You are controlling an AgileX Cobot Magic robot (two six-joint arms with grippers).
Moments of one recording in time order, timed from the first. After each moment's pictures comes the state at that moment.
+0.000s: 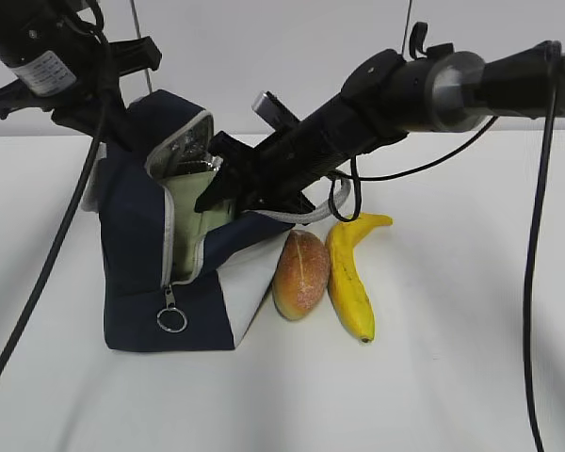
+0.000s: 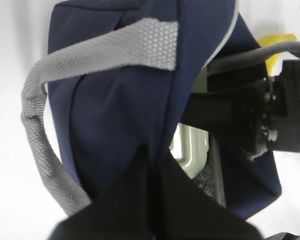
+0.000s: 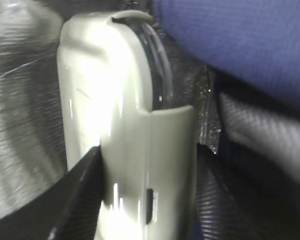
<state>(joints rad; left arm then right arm) -0.25 1.80 -1.64 -0.27 1.14 -0.12 0.37 2.29 -1.77 1.01 0.88 -0.21</state>
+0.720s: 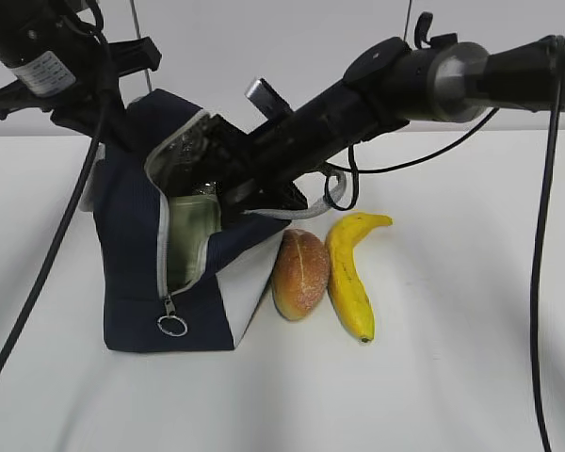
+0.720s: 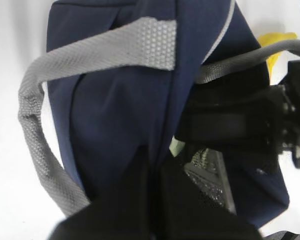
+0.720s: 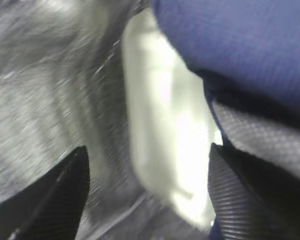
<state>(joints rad) -0.25 1.80 -1.64 -0.27 1.15 -0.12 0.36 2.30 -1.82 1.08 0.99 -0.25</state>
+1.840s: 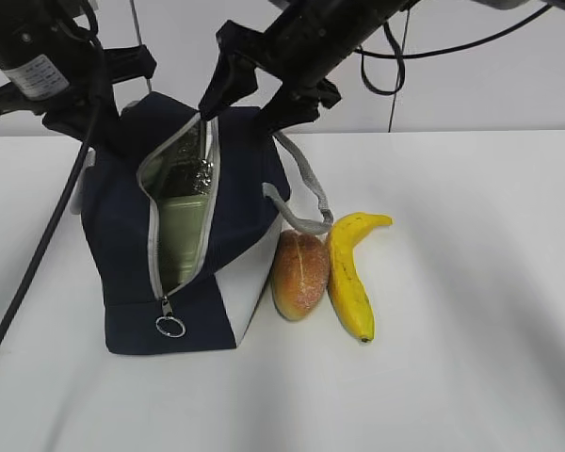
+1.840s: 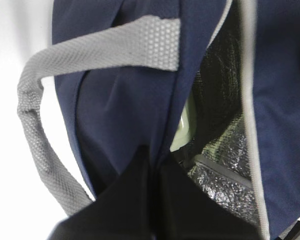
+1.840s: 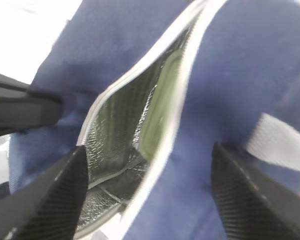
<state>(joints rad) -0.25 1.80 -1.64 -0.24 1.19 -0.11 0.33 2.23 -2.16 0.73 1.22 -0.21</state>
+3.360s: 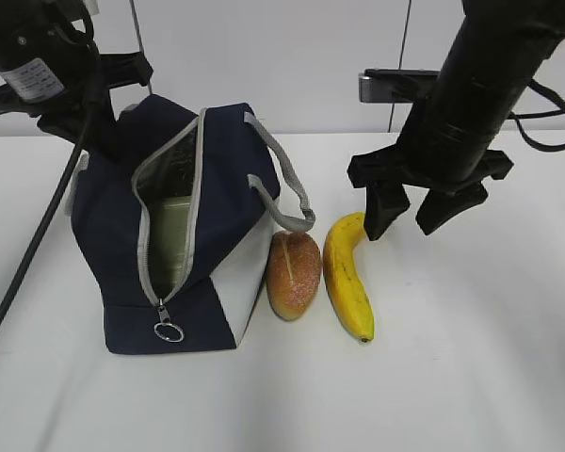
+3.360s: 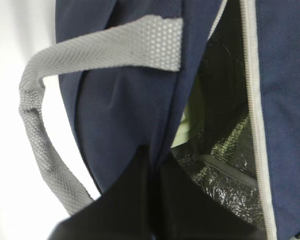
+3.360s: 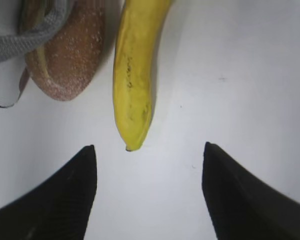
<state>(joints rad) -0.25 1.80 -1.64 -0.22 1.21 -0.08 0.32 1.82 -1.45 0.17 1.09 0.04</state>
